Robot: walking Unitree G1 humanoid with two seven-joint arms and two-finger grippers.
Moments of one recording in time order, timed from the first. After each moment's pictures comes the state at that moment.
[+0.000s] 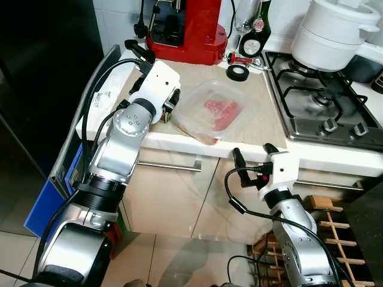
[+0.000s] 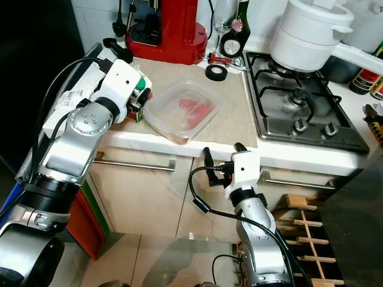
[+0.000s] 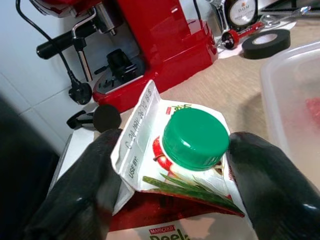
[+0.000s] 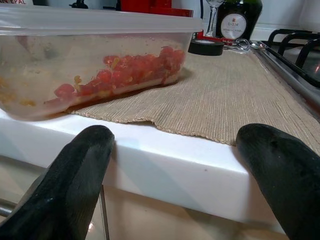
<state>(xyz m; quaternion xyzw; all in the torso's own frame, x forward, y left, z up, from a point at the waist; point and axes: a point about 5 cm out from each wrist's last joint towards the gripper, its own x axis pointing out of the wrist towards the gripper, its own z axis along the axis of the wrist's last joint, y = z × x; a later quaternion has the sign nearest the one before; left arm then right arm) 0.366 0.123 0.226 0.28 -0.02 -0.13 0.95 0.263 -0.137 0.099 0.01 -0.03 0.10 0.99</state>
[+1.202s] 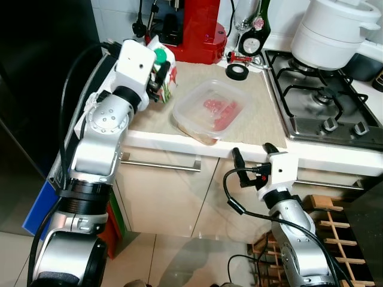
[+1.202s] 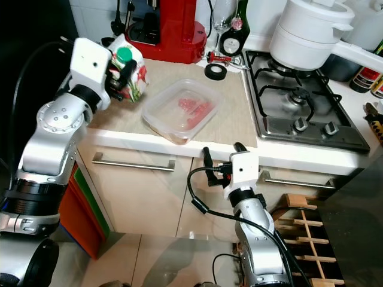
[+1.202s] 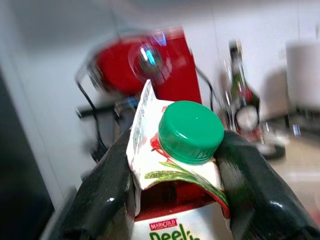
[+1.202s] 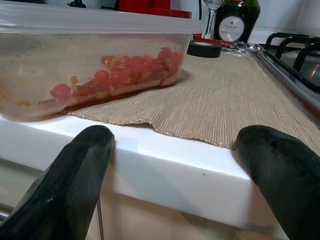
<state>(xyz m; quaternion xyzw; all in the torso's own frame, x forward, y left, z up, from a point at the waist) 0.341 0.150 0.276 0.14 -0.19 -0.13 0.96 0.267 -0.136 0.098 0.00 -0.04 0.11 0.99</state>
